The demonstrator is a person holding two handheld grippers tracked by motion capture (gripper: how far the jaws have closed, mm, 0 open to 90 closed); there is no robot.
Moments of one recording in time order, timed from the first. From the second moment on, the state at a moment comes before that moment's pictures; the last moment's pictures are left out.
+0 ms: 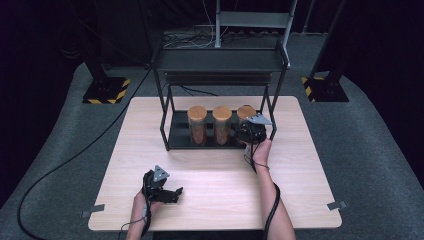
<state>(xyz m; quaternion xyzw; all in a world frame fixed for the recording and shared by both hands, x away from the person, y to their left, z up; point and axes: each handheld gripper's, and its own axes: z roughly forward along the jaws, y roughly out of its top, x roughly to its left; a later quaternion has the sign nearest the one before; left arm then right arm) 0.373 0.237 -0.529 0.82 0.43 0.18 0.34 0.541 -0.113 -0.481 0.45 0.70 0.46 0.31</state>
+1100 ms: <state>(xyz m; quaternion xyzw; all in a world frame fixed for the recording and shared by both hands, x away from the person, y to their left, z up) 0.373 0.237 -0.529 0.82 0.43 0.18 0.34 0.542 -0.113 -0.471 0.45 0.75 0.40 0.27</state>
